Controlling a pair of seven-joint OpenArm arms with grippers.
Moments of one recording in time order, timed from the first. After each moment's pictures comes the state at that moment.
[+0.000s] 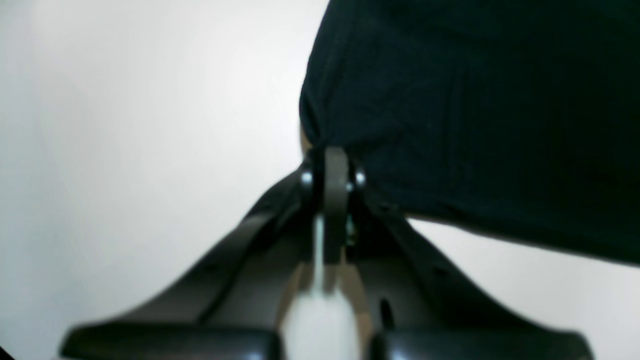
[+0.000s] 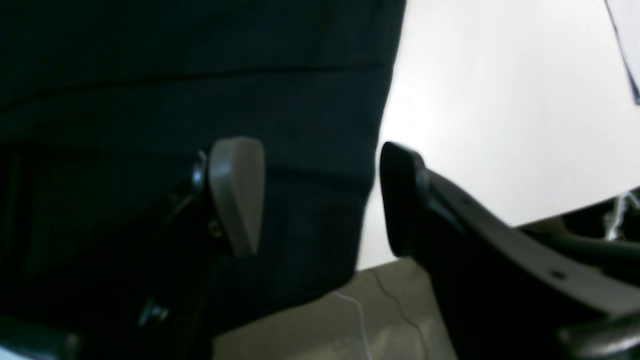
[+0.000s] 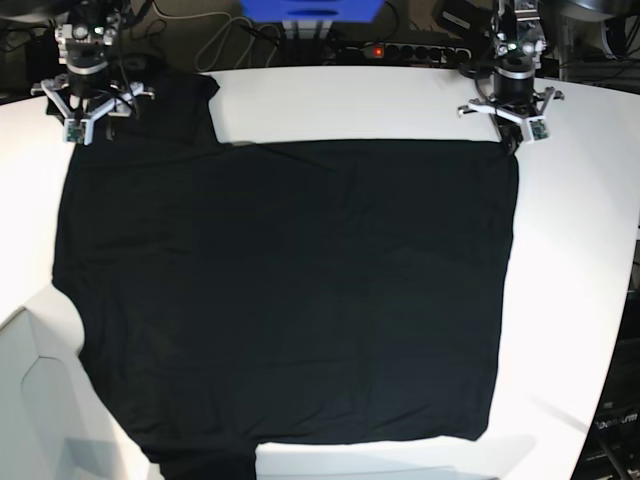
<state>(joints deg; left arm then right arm) 36.2 -13.6 -14.6 91.7 -19.4 0.4 2.8 -39.9 1.4 24.3 113.3 0.0 8.7 -30.8</state>
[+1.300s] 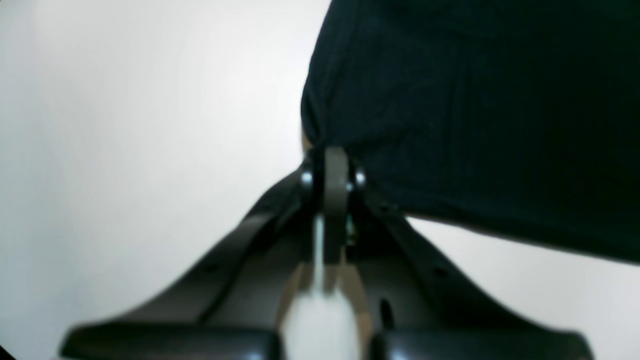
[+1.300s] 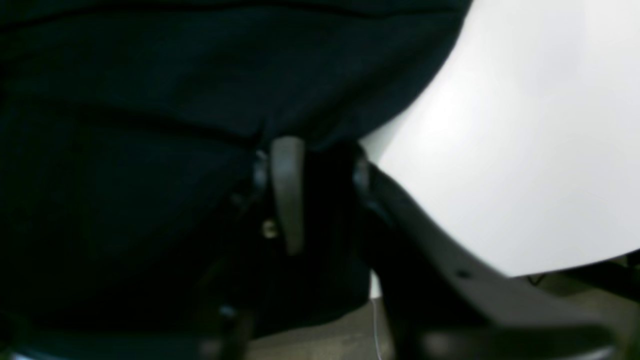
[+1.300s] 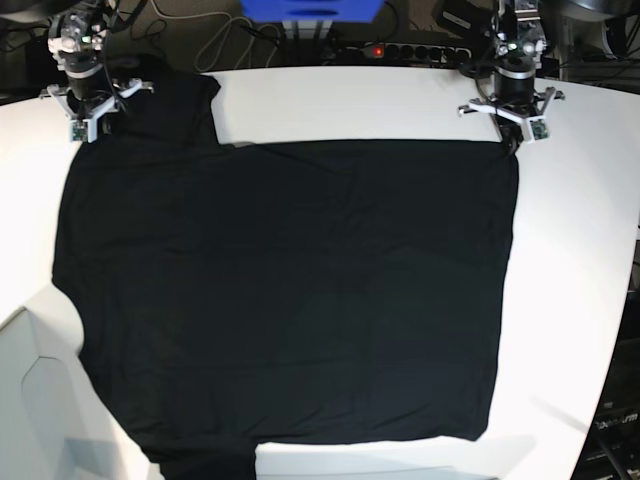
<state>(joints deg) 36.2 -13.7 -14.7 91.7 -19.2 0.5 2.8 -34.9 2.3 29.5 101.2 1.4 22.4 -27.2</state>
